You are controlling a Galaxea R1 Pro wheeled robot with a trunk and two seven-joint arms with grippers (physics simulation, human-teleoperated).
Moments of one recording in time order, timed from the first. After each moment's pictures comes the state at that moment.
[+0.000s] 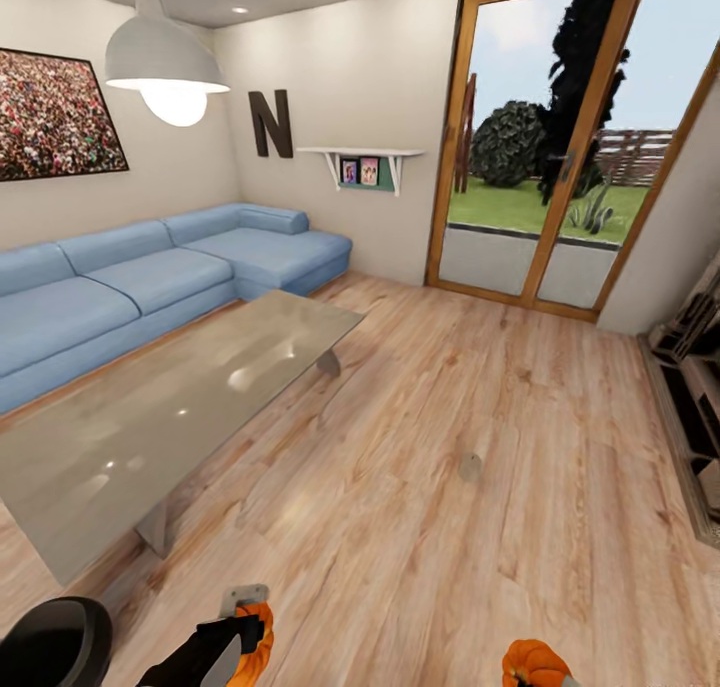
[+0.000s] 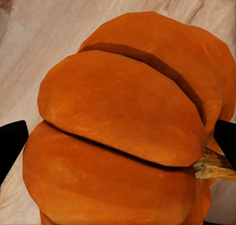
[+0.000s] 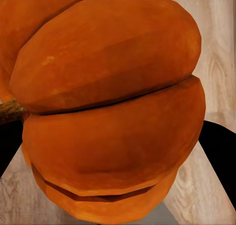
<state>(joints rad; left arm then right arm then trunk) -0.49 -0.03 -0.12 -0.33 0.23 0.23 0.25 -0.21 0.03 -0.31 -0.56 -0.24 0.02 -0.23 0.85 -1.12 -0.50</state>
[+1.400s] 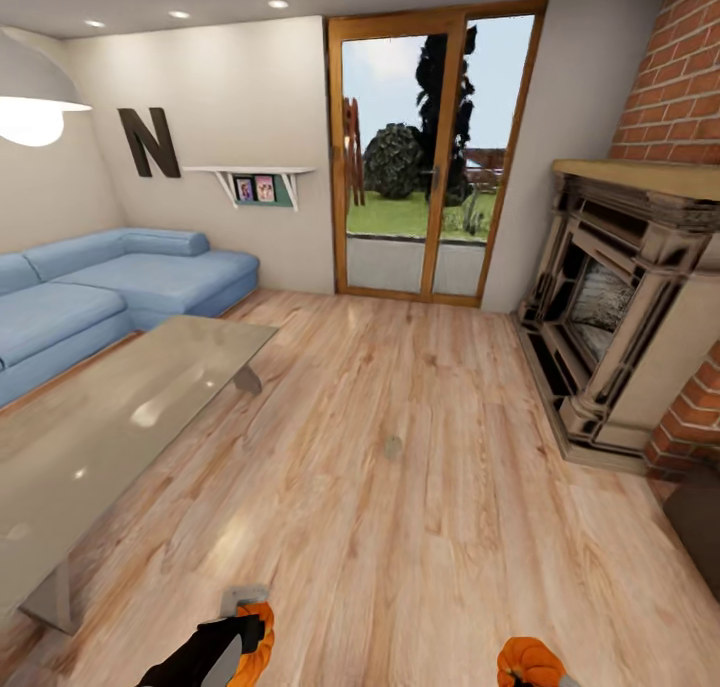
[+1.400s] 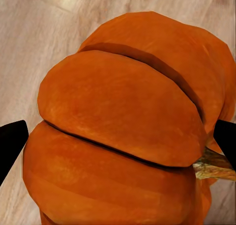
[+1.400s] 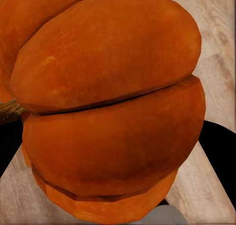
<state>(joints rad) -0.49 -0.03 -0.12 -0.33 0.23 0.23 0.25 -0.21 0.03 -0.32 -0.56 -0.25 0.03 -0.19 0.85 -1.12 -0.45</state>
